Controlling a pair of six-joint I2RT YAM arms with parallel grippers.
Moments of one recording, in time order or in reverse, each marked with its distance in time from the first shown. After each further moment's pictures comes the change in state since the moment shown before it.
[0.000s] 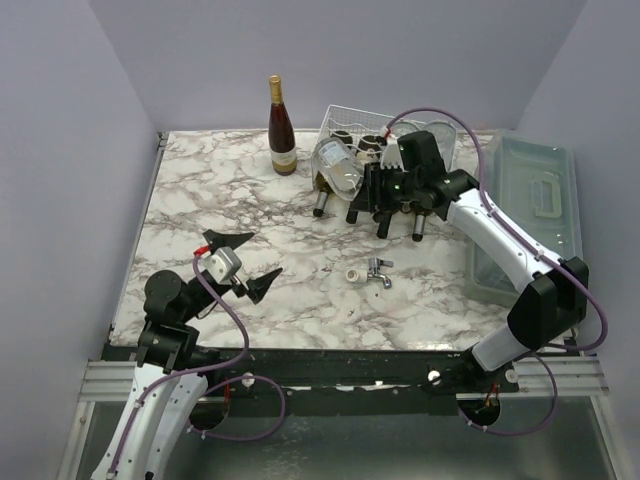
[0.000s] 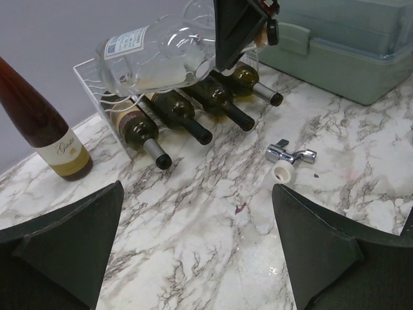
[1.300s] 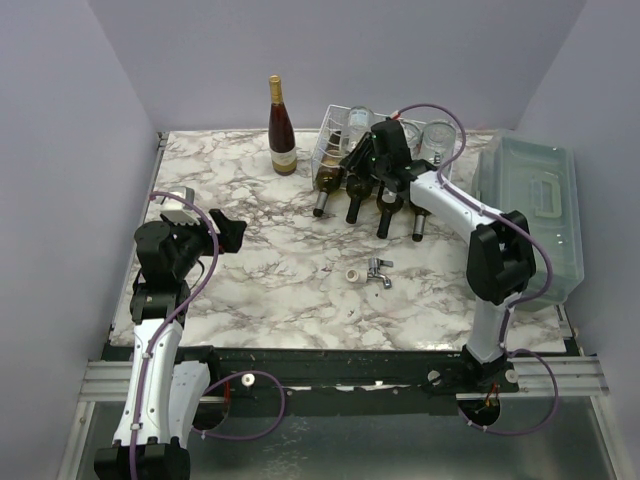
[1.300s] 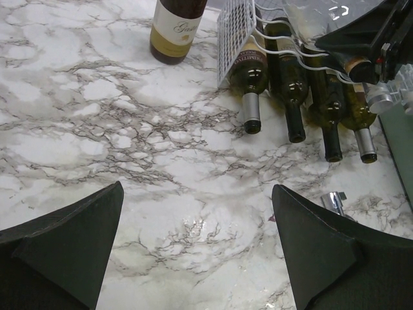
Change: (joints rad) left arm 0.311 0.349 0.198 -0.160 -0.228 -0.390; right arm -0.001 0.367 0.169 0.342 0.392 0.510
